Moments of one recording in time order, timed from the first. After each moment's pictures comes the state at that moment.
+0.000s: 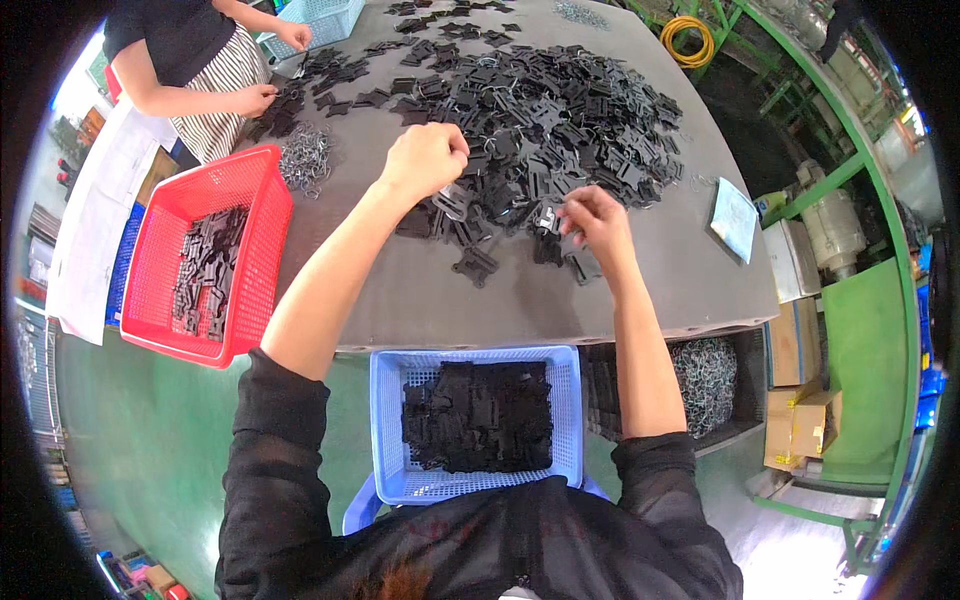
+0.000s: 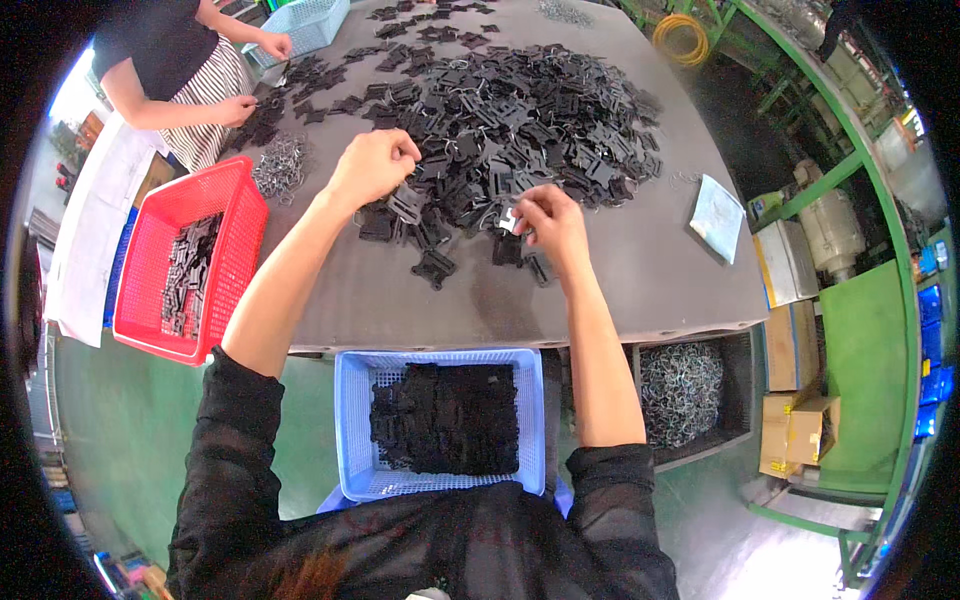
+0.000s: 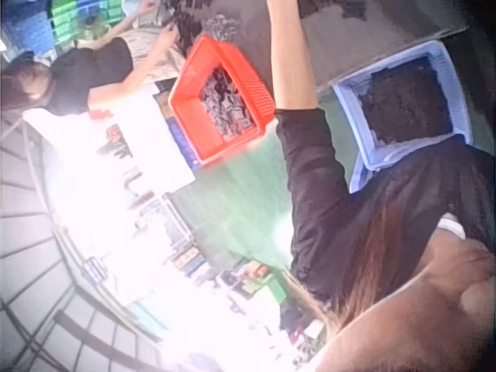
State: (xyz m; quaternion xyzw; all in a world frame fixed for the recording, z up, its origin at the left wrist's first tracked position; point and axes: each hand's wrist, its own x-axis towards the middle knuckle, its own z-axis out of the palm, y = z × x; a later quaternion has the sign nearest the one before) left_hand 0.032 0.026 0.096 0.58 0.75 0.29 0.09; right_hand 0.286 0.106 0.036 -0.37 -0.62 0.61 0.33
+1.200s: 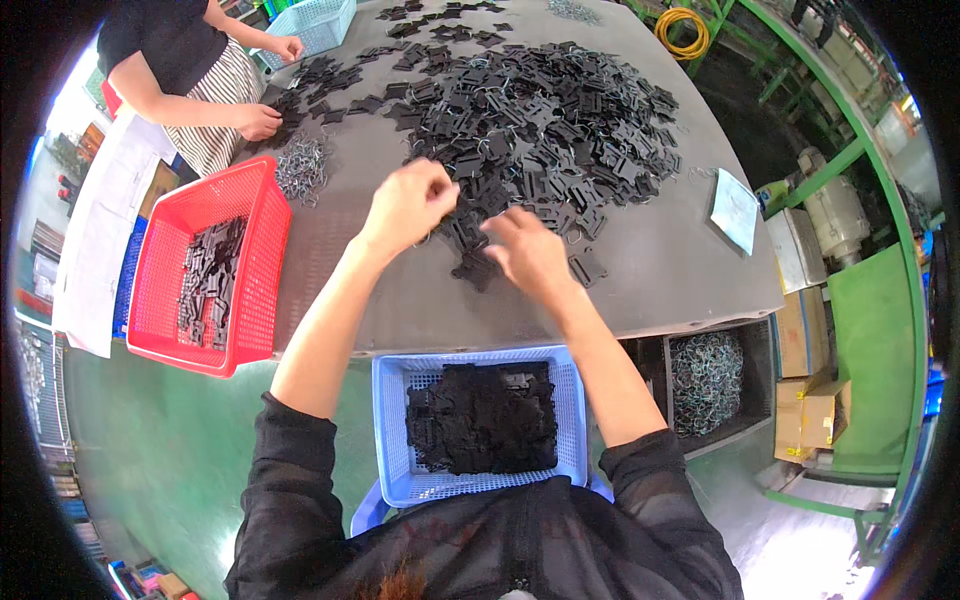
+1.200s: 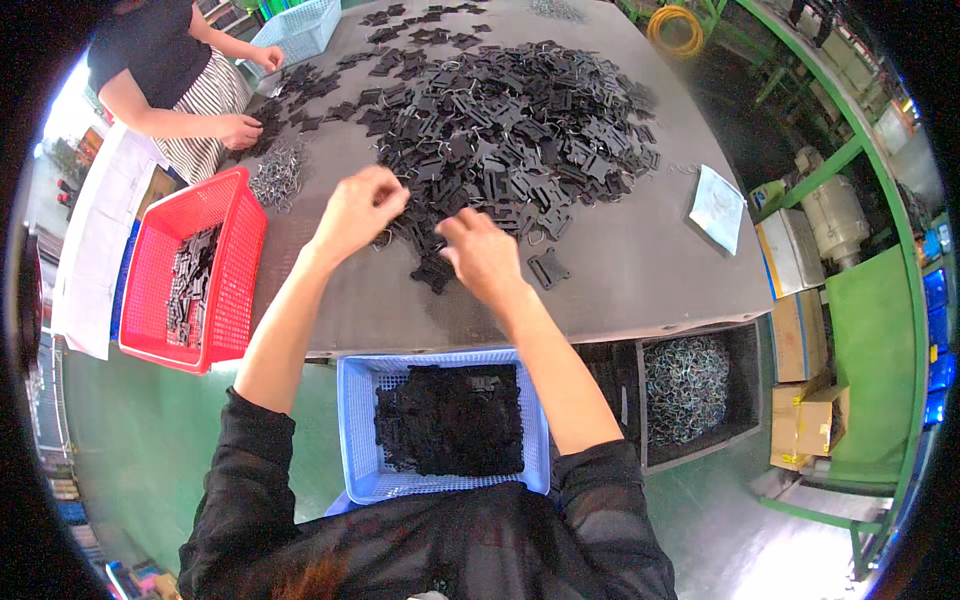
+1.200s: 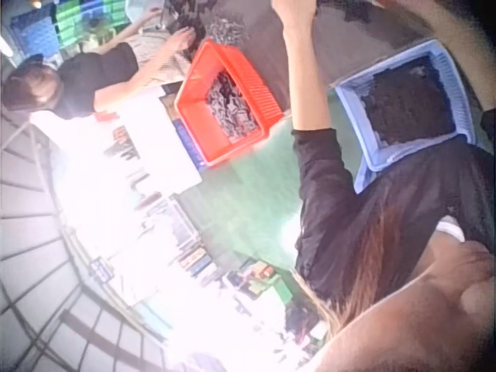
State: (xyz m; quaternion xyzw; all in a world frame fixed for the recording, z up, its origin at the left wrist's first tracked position) left_hand 0.045 -0.014 0.068 0.63 0.69 0.36 0.06; right_hand 0.237 0.051 0.011 -0.24 -0.91 0.15 0.32
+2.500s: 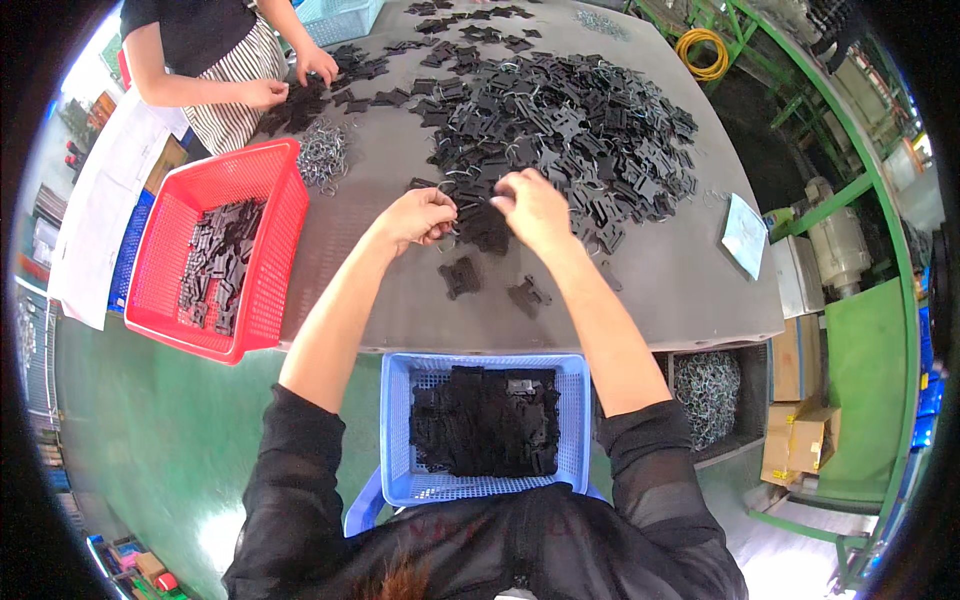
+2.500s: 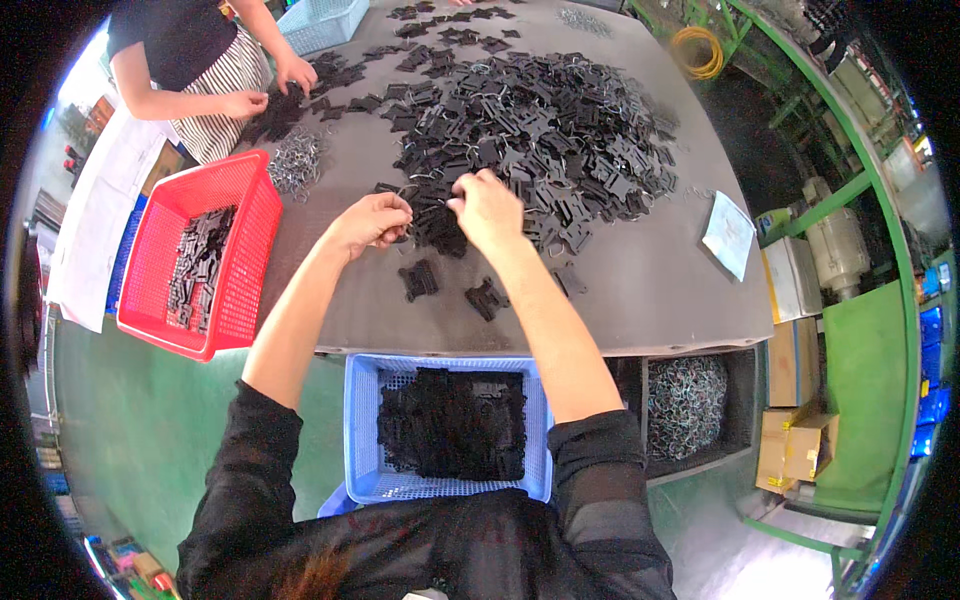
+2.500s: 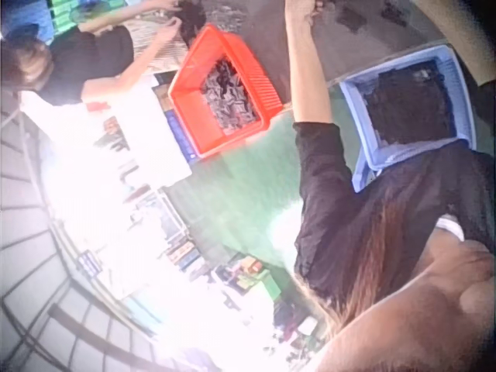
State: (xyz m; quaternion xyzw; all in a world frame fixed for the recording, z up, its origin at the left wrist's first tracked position) left_hand -0.002 -0.020 0.019 0.35 0.68 0.42 0.48; right_hand 0.176 0.096 0.013 -0.34 -0.89 0.16 0.25
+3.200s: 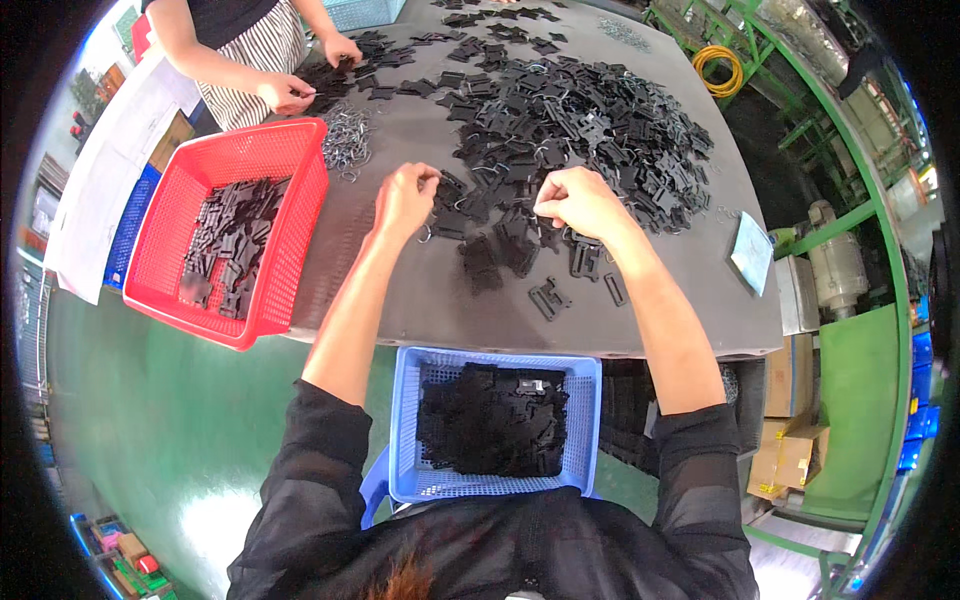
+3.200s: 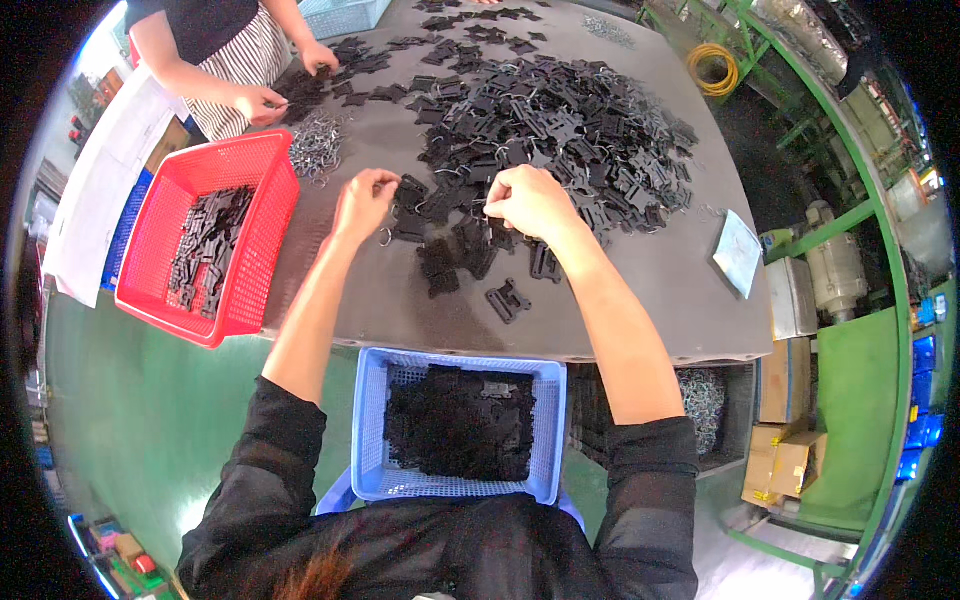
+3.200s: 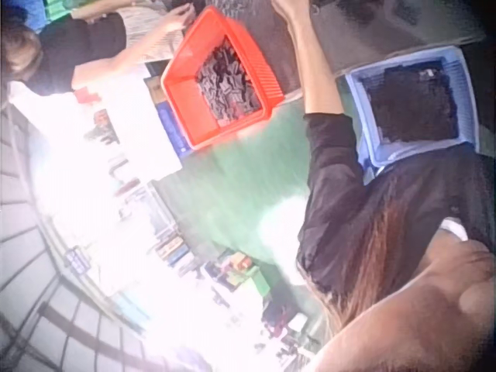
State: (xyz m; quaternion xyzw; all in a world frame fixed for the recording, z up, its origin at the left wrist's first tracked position) left_hand -0.032 -0.029 -0.005 0.45 0.77 0.45 0.05; right_hand 0.194 0.105 0.087 -0.32 -0.86 0.38 0.06
